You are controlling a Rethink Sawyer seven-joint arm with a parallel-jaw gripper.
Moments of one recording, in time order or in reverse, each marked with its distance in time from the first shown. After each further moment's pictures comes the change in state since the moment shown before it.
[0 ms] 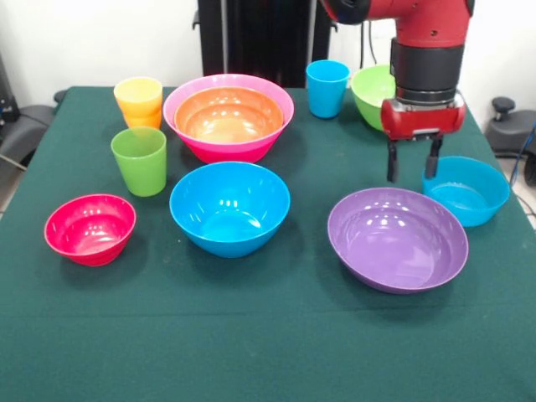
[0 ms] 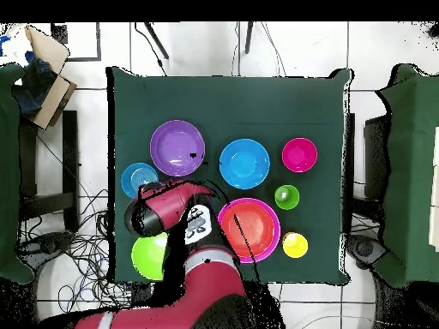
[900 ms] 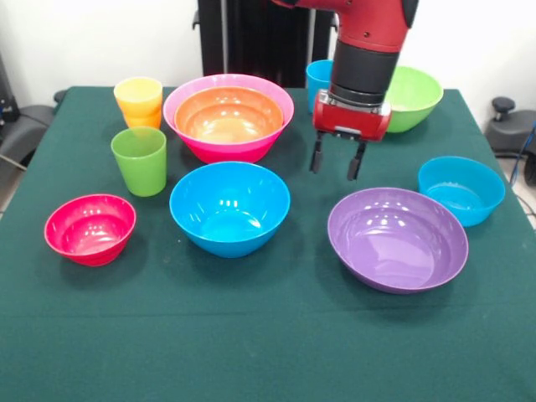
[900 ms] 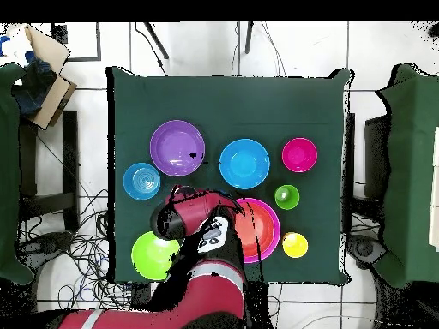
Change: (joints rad) arm 0.035 0.047 -0.216 0.000 0.087 -0.025 0.150
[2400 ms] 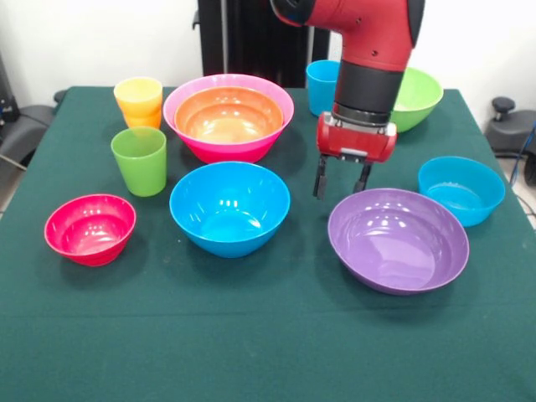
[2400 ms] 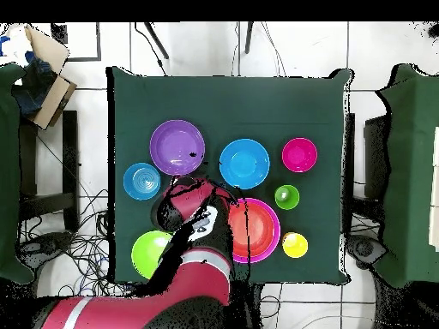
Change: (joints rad) arm 0.045 0.082 -0.039 -0.113 -0.047 -0.069 0.000
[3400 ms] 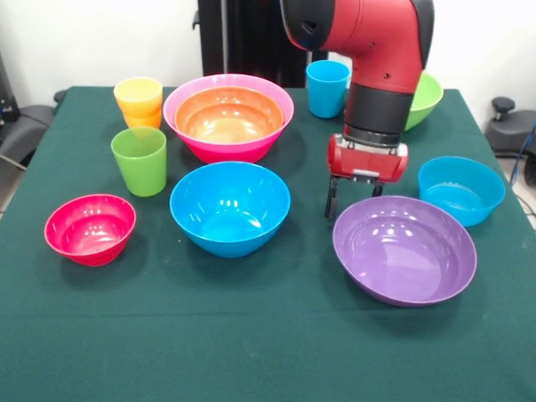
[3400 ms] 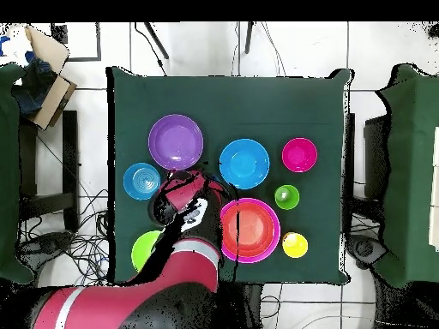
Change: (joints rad) arm 0.030 0.051 -0.012 -0.066 0.000 -0.028 0.000
